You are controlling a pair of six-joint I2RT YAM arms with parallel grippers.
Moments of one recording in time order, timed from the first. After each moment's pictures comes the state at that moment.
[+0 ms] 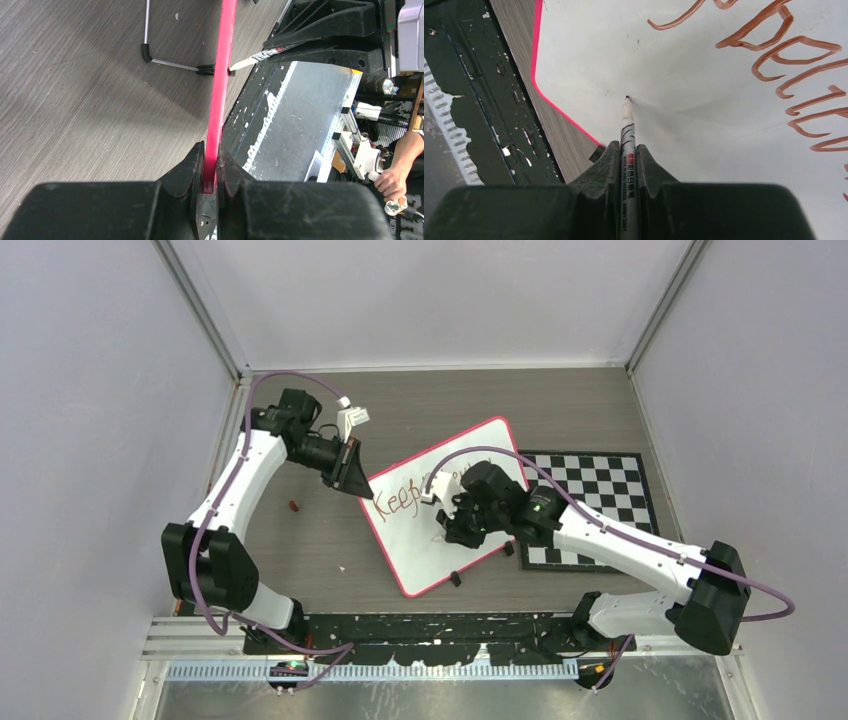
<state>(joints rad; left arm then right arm) -0.18 1.50 1.36 -1.18 0.94 0.37 0.93 1.23 0.98 -0.55 -0.21 -0.19</state>
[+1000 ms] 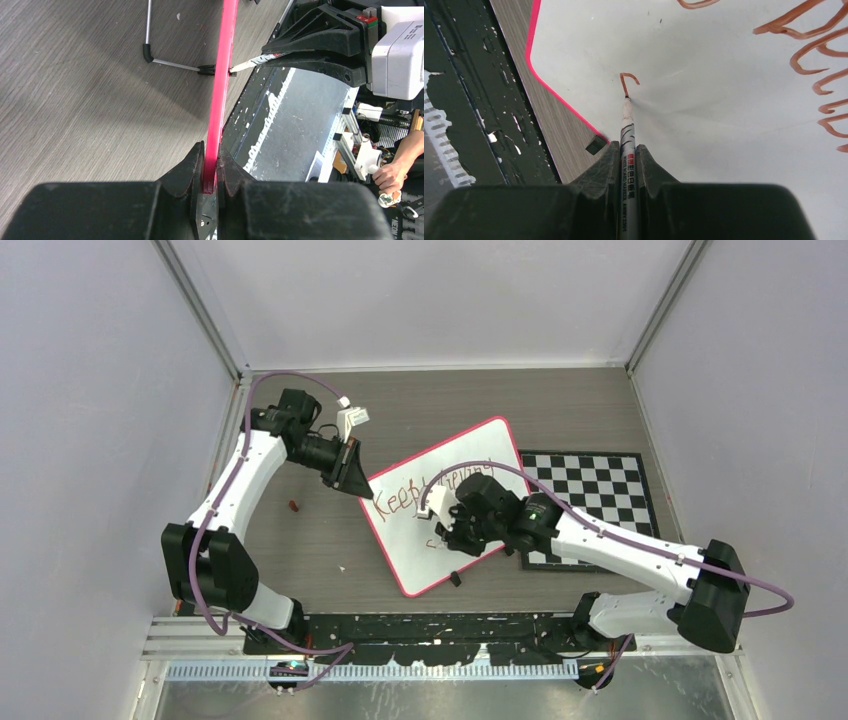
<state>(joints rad) -0.18 1.49 1.36 -1.17 0.93 0.36 0.98 1.23 0.96 -0.56 -0.14 -0.24</state>
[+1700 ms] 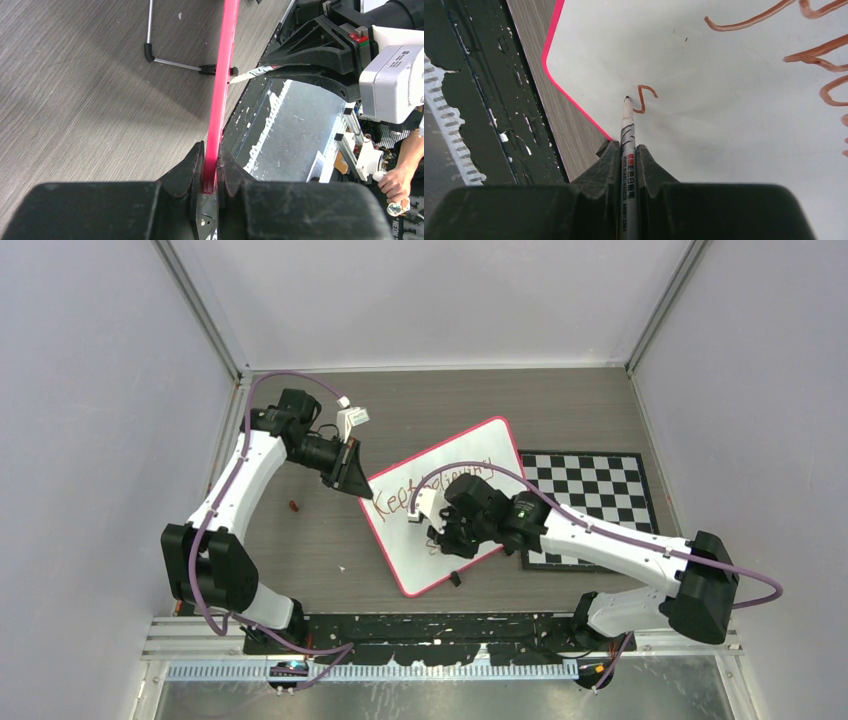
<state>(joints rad) -0.18 1.49 1.36 -1.17 0.93 0.36 1.01 1.29 1.00 -0.58 -0.16 -0.24</state>
